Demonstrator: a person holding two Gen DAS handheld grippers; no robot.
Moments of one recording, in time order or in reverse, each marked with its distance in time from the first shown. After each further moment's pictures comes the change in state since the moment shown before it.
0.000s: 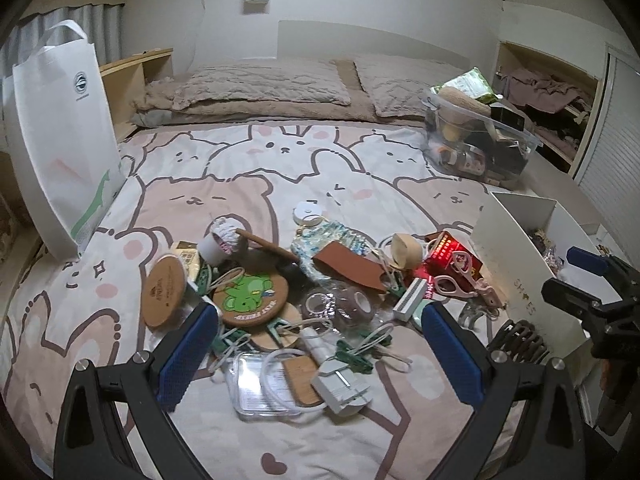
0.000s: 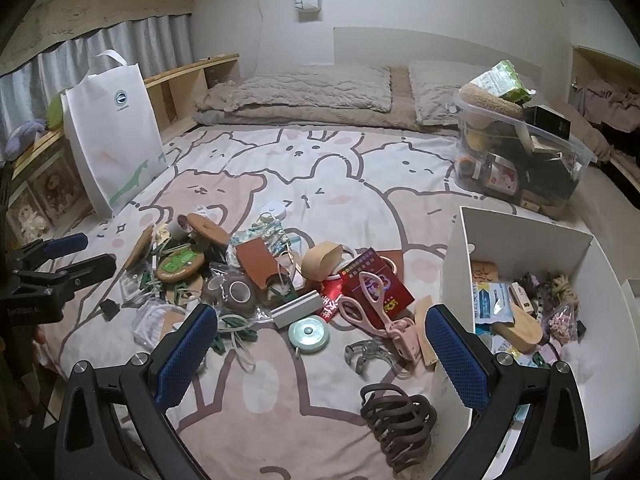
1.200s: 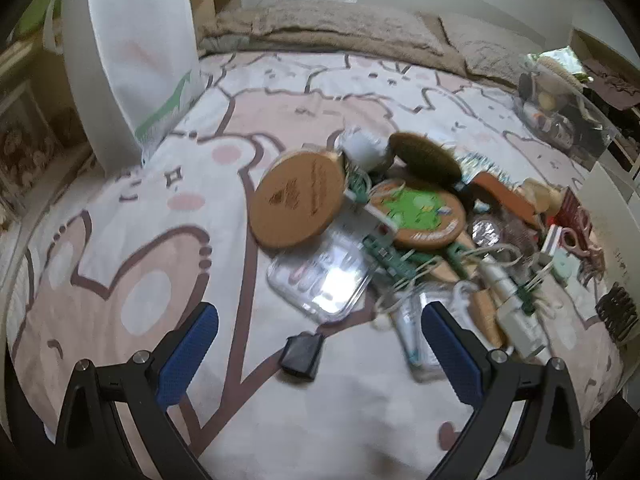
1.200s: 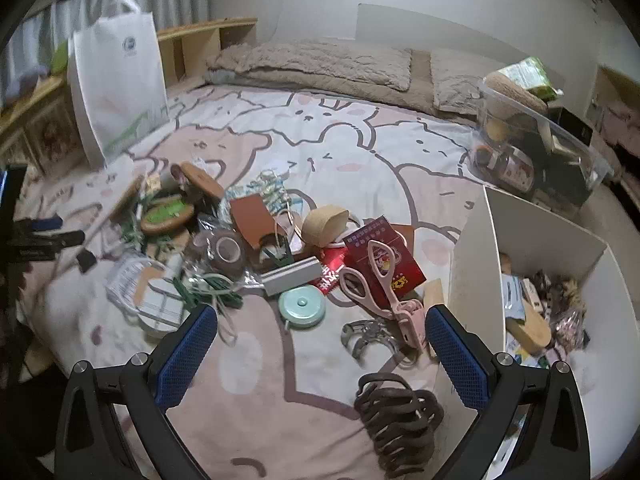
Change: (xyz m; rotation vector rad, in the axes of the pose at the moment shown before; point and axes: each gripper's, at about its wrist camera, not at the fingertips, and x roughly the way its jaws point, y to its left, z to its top) left arm 0.054 0.138 -0.066 -0.106 0.184 0.166; right arm 0.041 0.016 -0.022 -0.142 0.091 -0.038
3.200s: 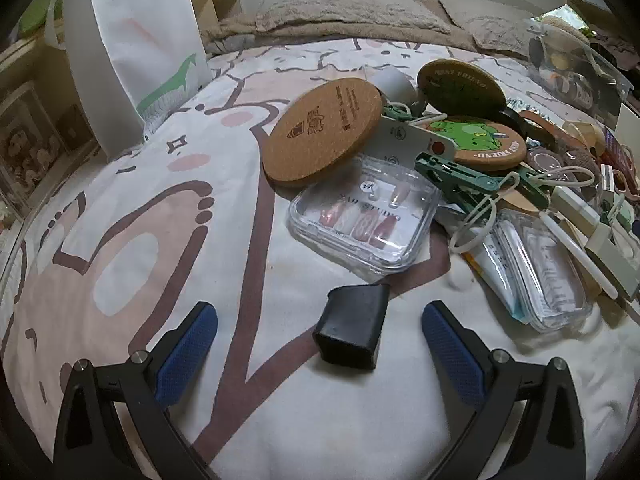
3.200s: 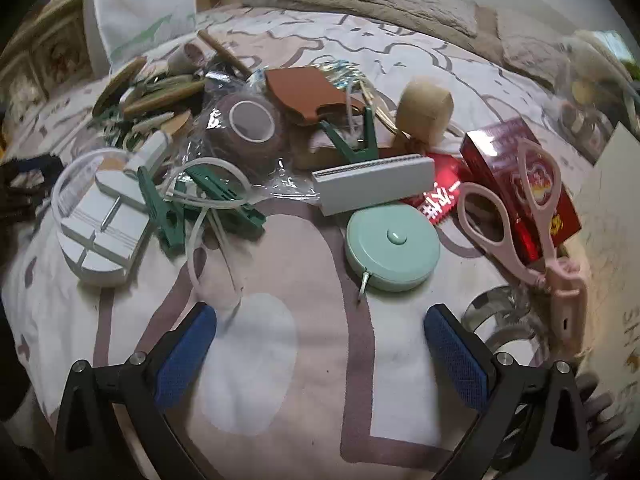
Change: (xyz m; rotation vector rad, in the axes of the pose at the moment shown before) left arm 0.058 0.006 -0.051 0.086 -0.074 0.113; right arm 0.115 0.042 -0.052 -0.098 0.159 0.102
